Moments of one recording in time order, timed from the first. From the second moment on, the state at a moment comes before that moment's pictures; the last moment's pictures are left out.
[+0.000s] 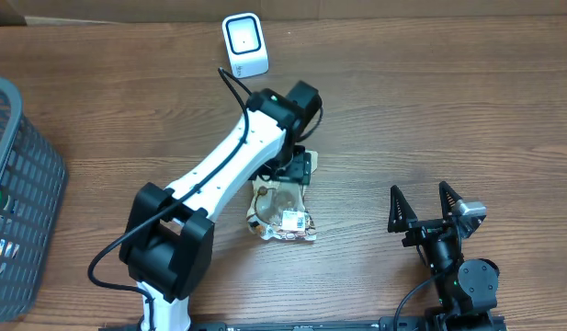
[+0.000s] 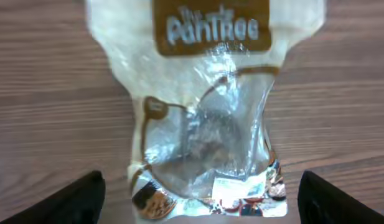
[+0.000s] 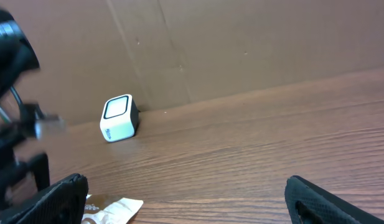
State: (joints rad) left arm -0.58 1.98 1.70 -1.30 0.00 -0.52; right arm 0.13 0.01 0.02 -0.04 -0.04 0.28
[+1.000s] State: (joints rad) left arm 0.82 1.68 2.25 -1.53 -0.09 -0.45; right arm 0.13 0.01 0.02 -0.03 -0.04 0.28
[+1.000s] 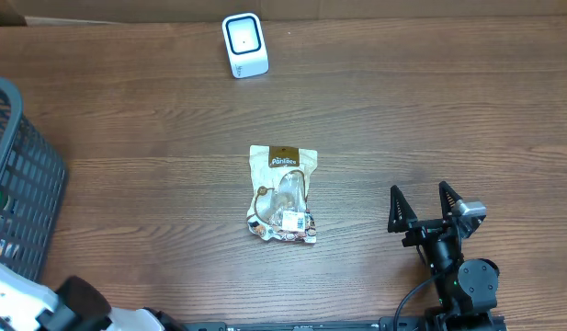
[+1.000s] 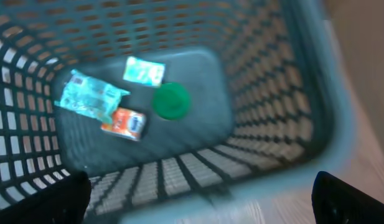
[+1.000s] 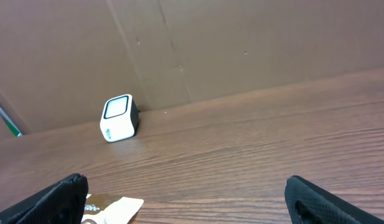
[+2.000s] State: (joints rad) left arm 0.90 1.95 1.75 -1.01 -0.07 -0.23; right arm 0.13 0.01 0.02 -0.03 -0.04 0.28
